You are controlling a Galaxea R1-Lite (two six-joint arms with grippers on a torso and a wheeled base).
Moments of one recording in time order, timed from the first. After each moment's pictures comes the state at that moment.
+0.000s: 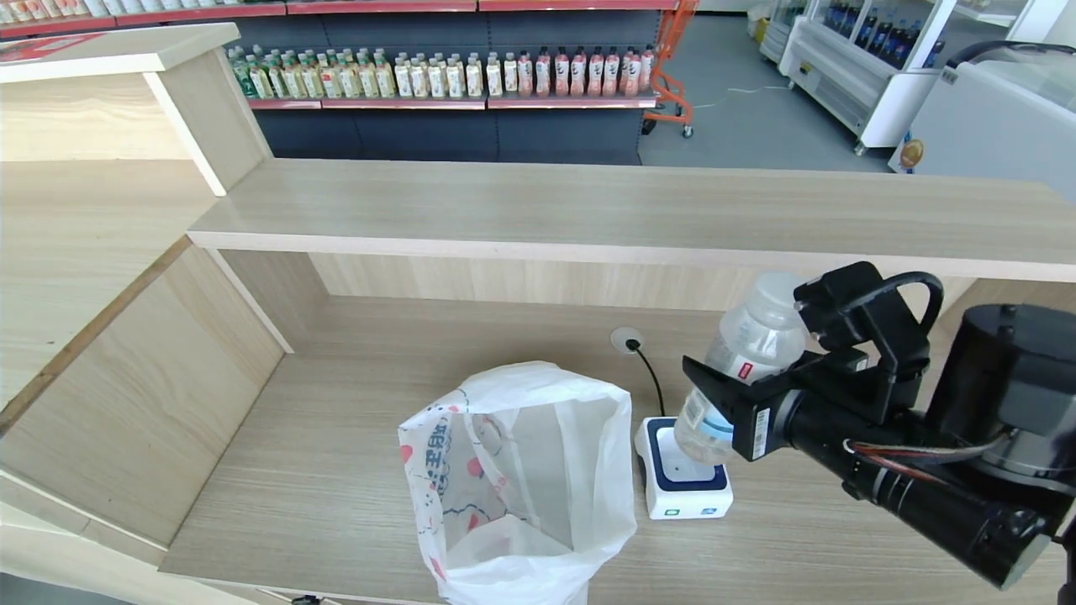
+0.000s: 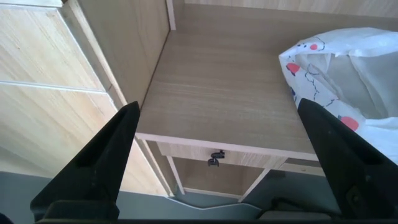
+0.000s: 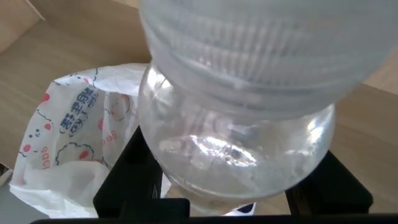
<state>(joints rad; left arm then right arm) 0.00 0.00 0.00 0.00 0.05 -0.01 0.71 1.52 -0.53 -0.92 -0.33 -0.09</state>
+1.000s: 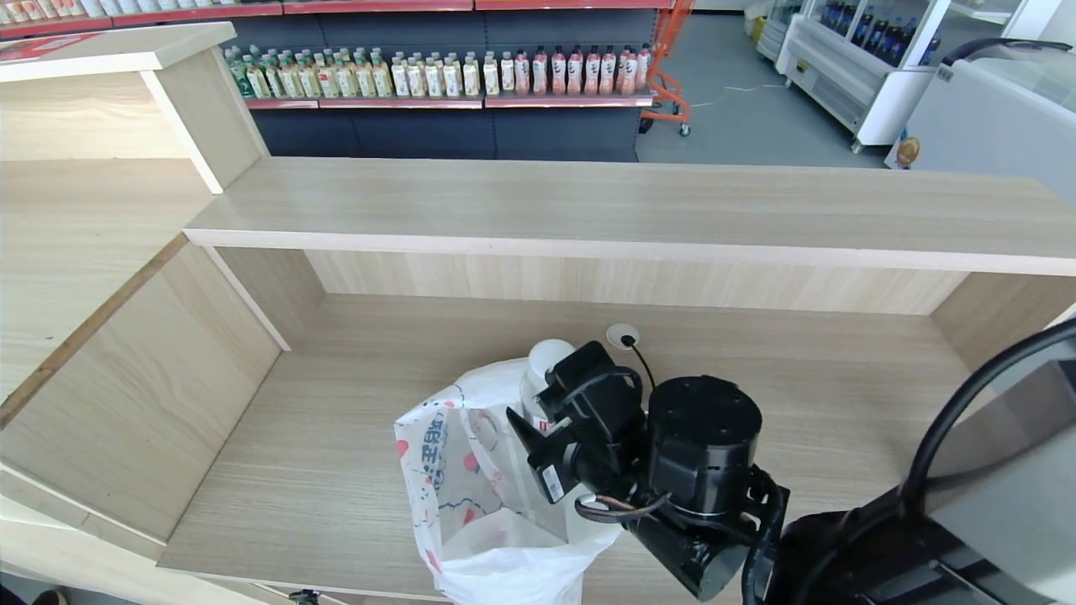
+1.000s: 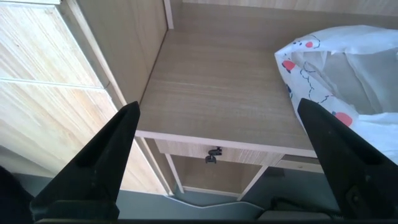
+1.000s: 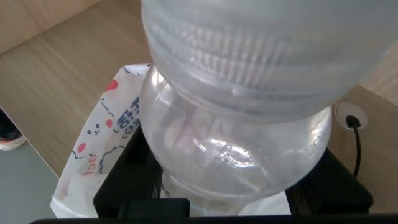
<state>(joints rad) 0.00 0.00 0.00 0.00 0.05 -0.01 0.95 2.02 -0.77 -1.21 -0.33 -0.24</state>
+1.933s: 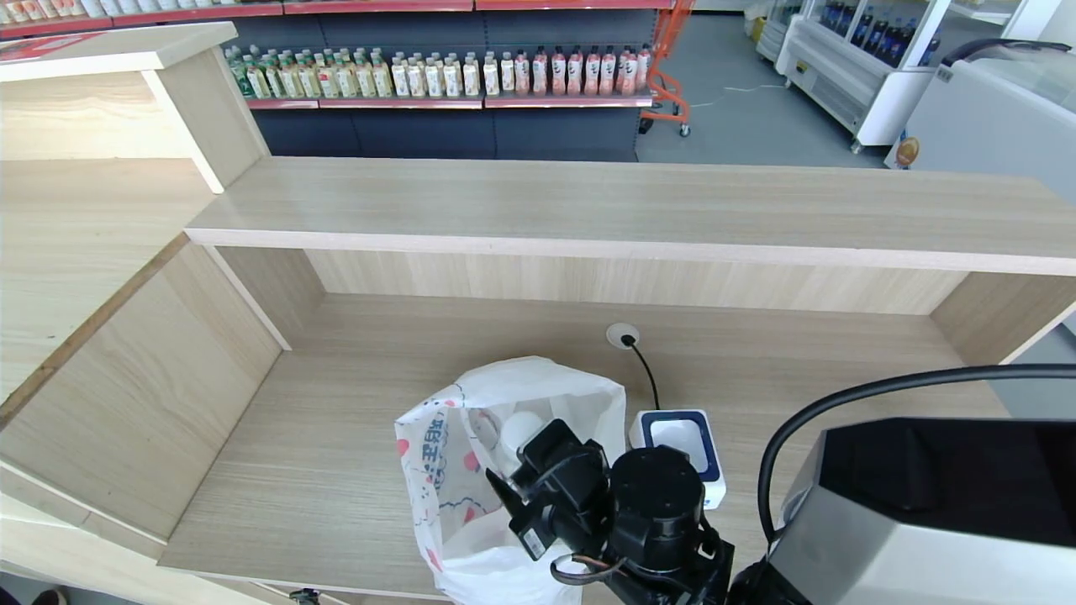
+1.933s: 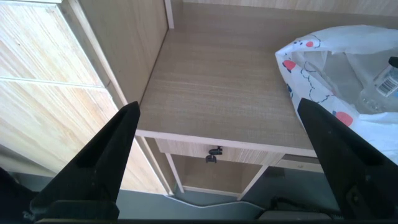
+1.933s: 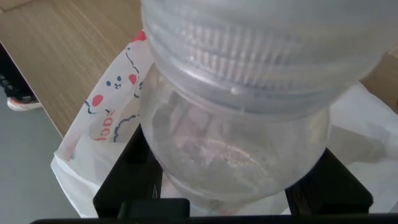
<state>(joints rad) 0.00 0.00 0.00 0.00 0.05 -0.01 0.95 2.24 -0.72 -1.44 -0.22 -0.27</state>
